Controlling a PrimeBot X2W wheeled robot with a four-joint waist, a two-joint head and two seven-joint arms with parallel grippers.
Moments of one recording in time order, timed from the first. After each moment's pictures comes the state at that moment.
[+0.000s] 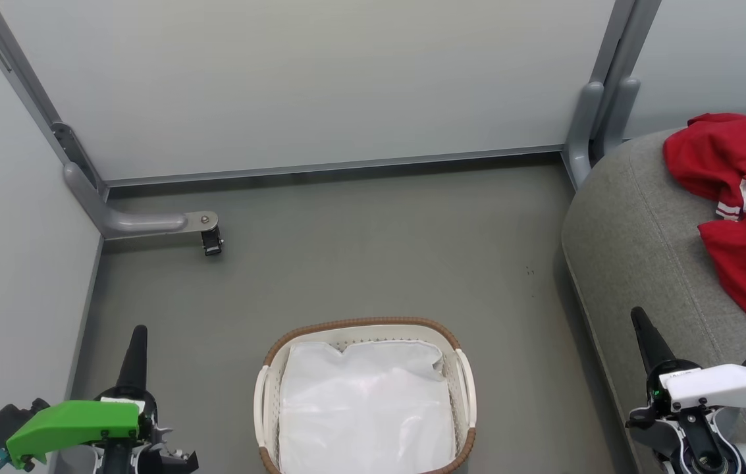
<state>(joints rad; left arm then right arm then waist) -0.07 0.05 0.07 0.27 -1.40 -0.11 0.05 -0.09 -0.05 -0.09 0.27 1.37 0.13 0.05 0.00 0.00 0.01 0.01</state>
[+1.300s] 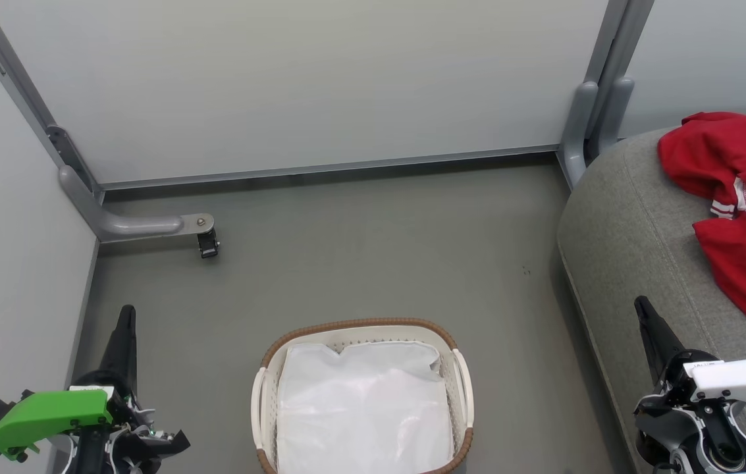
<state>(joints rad) -0.10 0.05 0.11 0.25 -1.61 -0.13 0.11 -0.10 -0.05 -0.11 0.25 1.61 0.13 0.11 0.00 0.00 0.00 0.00</state>
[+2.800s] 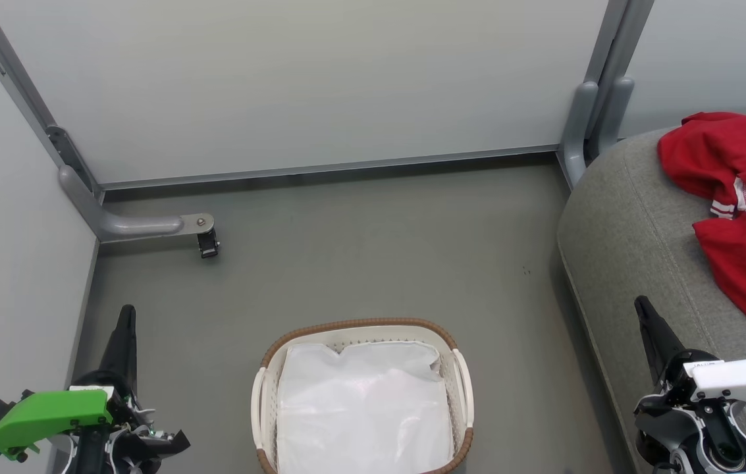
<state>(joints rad) -0.10 0.05 0.11 0.25 -1.61 -0.13 0.11 -0.10 -0.05 -0.11 0.25 1.61 0.13 0.11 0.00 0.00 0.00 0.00</state>
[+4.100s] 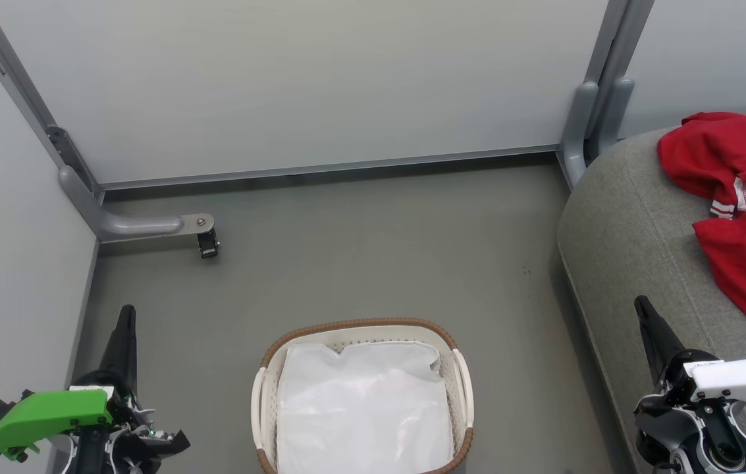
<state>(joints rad) -0.10 0.05 0.11 0.25 -1.61 -0.13 0.11 -0.11 -0.05 -0.11 0.25 1.61 0.13 0.11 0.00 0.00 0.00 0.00</state>
